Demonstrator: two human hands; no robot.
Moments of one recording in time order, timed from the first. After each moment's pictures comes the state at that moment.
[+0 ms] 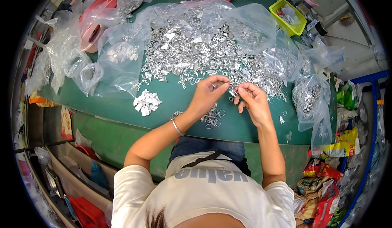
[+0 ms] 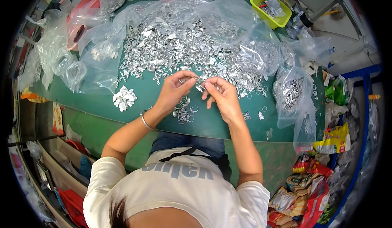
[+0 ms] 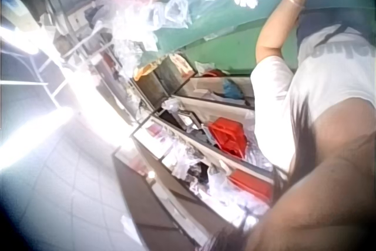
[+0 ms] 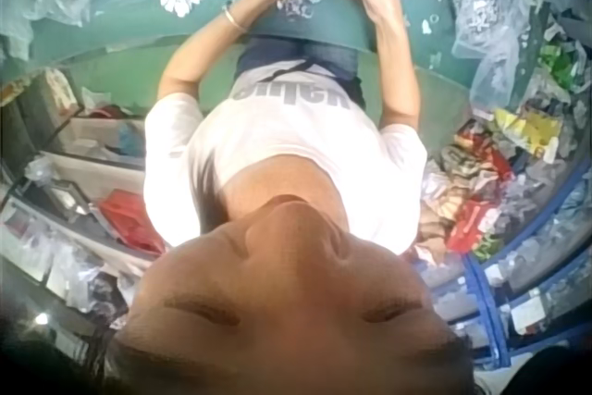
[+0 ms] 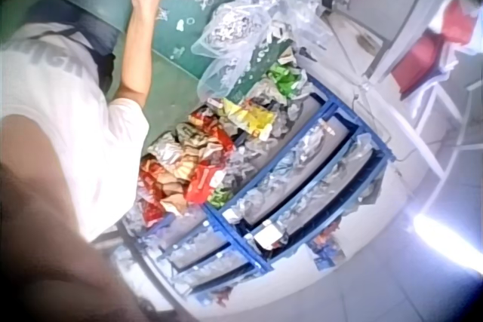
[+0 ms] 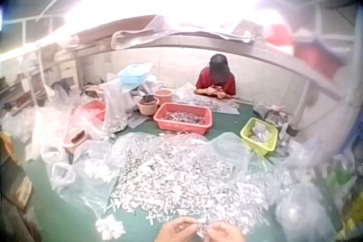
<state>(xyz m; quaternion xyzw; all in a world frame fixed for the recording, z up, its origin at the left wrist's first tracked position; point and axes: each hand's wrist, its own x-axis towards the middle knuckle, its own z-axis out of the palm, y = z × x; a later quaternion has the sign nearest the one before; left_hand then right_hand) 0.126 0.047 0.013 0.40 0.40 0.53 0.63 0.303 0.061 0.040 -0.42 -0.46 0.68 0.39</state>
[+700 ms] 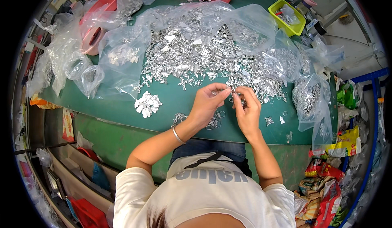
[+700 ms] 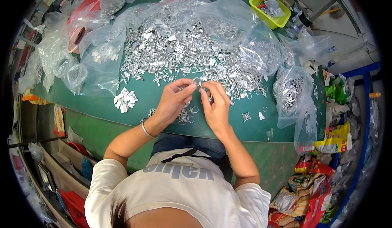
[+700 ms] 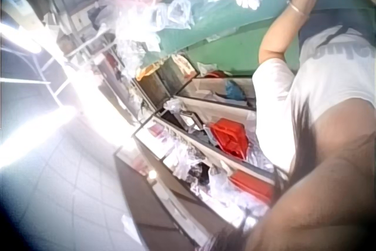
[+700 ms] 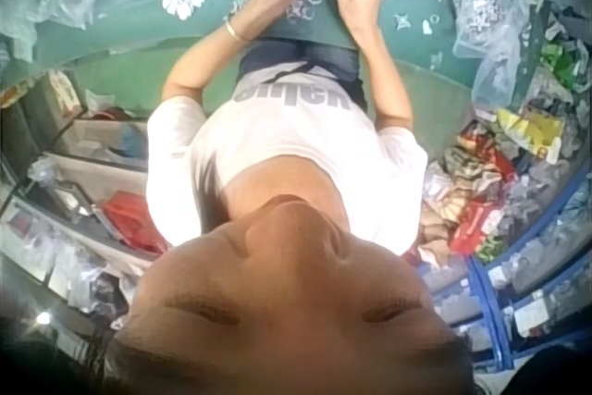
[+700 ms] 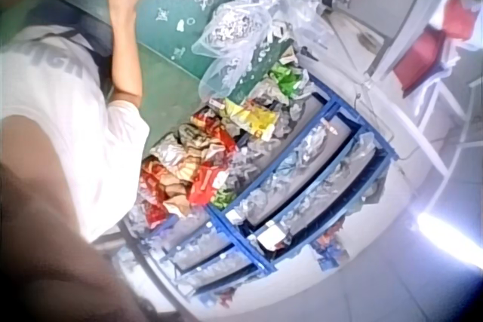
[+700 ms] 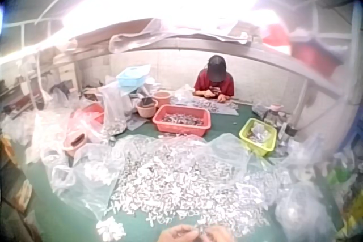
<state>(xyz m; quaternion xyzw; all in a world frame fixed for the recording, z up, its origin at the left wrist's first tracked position) 0.137 0.030 0.025 0.25 0.37 0.56 0.70 0.280 0.036 0.030 -0.48 -0.67 0.33 0.46</state>
